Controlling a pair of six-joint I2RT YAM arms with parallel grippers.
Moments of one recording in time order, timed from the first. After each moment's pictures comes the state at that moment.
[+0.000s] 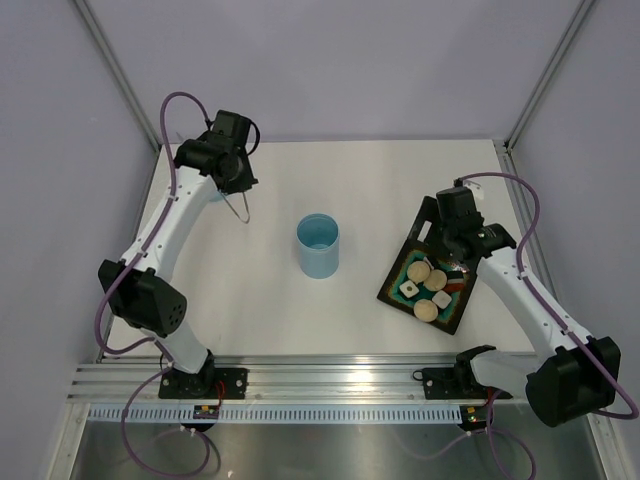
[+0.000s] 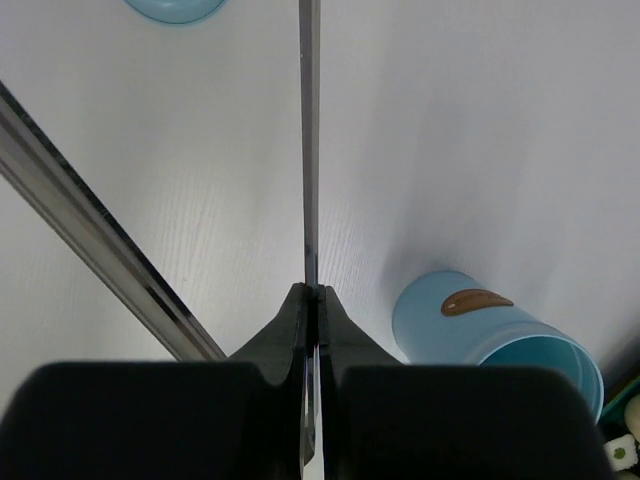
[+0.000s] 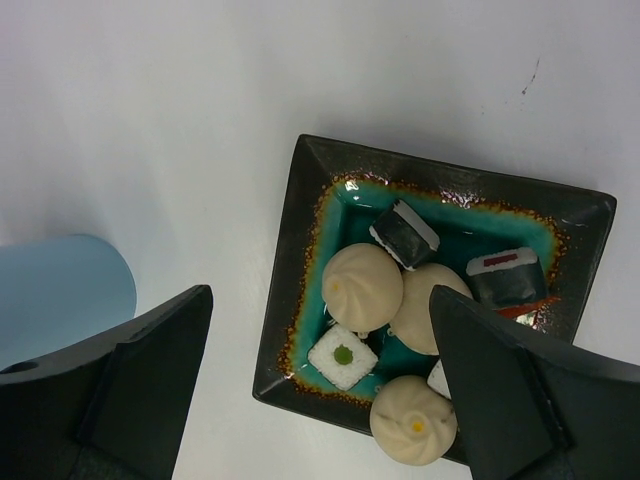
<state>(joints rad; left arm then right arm) -0.32 1.66 1.79 -1.05 -0.27 -0.52 0.31 1.16 0.99 -0.64 0.25 0.60</state>
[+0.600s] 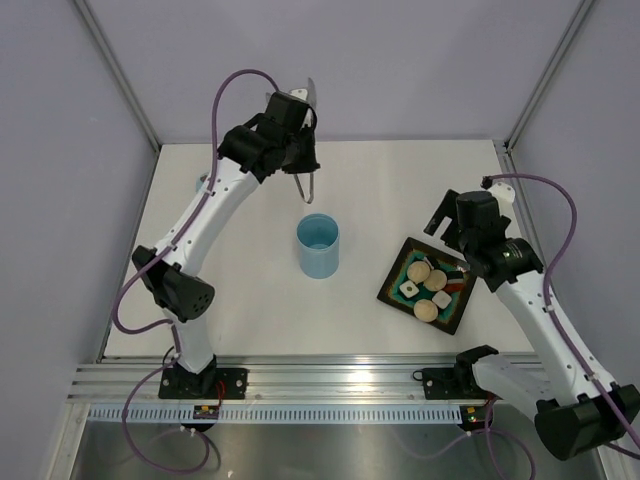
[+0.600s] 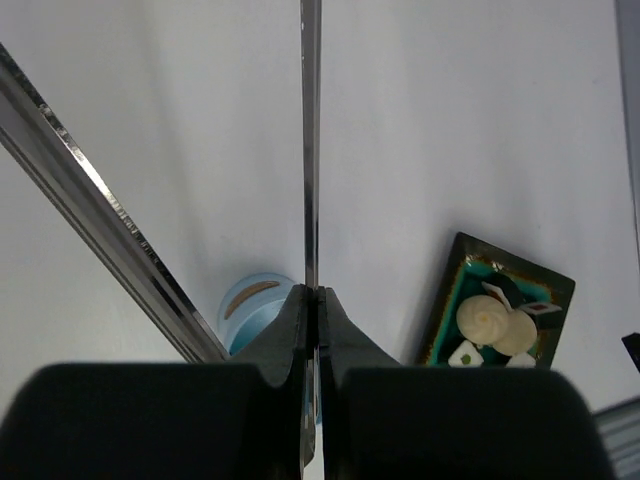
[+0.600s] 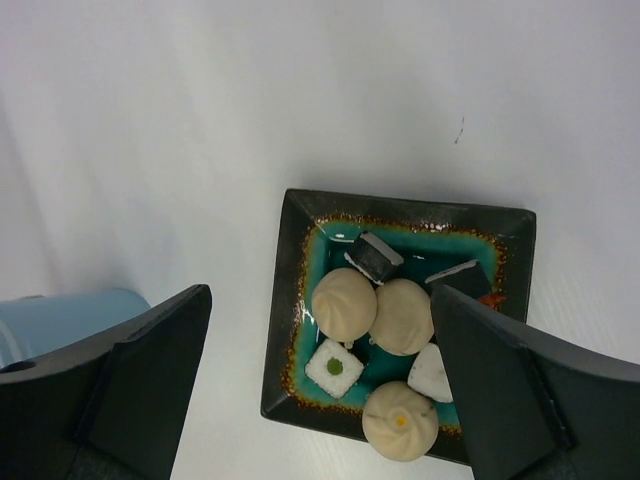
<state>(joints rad) -0.57 1.84 2.16 -1.03 -0.12 -0.51 0.31 1.02 1.03 -0.71 0.36 0.63</state>
